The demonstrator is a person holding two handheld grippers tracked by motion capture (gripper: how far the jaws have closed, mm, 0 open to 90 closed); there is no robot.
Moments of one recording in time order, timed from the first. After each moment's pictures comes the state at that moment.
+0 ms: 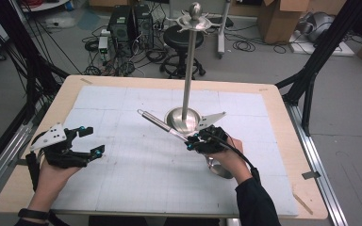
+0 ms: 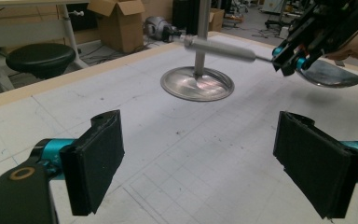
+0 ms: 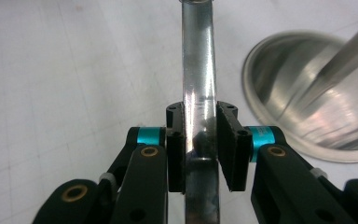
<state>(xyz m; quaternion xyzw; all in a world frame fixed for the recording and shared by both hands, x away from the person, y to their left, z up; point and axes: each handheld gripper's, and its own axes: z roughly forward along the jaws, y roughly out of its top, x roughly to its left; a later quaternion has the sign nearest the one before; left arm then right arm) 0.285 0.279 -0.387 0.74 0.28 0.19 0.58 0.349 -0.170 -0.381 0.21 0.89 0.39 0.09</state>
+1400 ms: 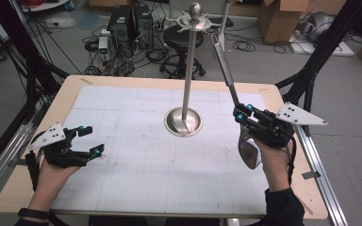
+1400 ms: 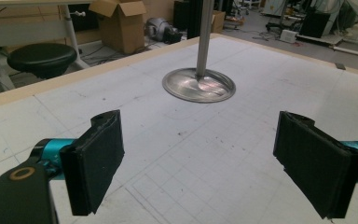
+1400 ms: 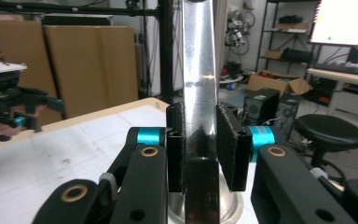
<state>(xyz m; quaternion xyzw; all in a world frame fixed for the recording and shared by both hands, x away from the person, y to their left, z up) 0.286 0.281 -0.388 0.74 0.29 0.19 0.58 0.291 -0.284 -0.286 0.27 0.69 0.63 0.25</state>
